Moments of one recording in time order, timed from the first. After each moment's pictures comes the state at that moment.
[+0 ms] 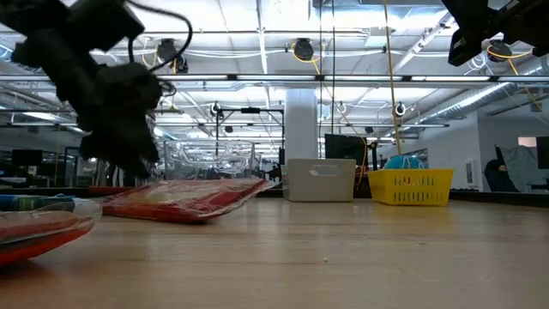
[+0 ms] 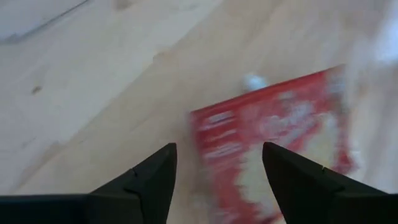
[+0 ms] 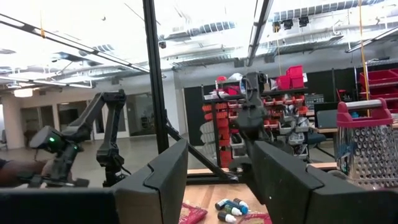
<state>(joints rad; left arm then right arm) -0.14 1.18 0.44 -0.11 -0.16 -0.84 0.48 0.65 0.01 1.02 0.29 0.01</state>
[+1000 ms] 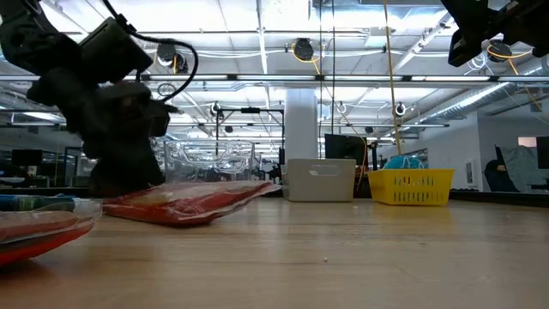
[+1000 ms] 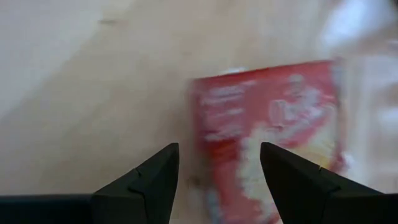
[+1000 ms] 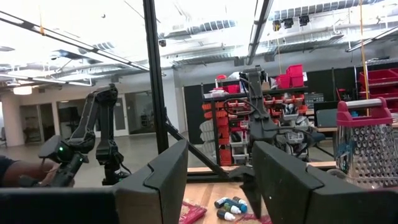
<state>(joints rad) -0.03 1.34 0.33 0.26 0.11 -0.77 0.48 0.65 0.01 1.02 0.29 0.01</state>
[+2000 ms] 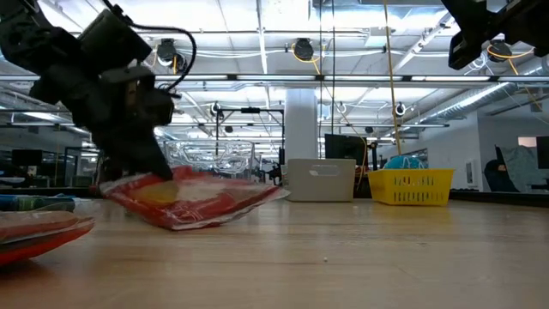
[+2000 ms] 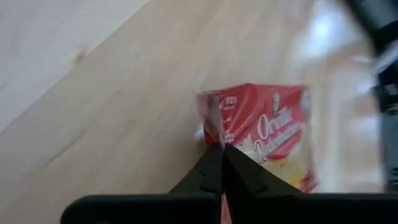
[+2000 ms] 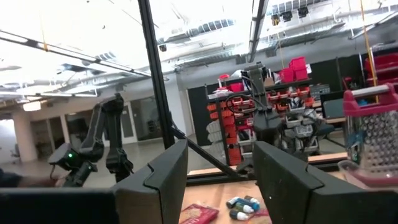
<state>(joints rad) -0.04 1.32 0.33 0.34 0.10 -0.76 0.48 0.65 0.01 1.02 0.29 0.10</state>
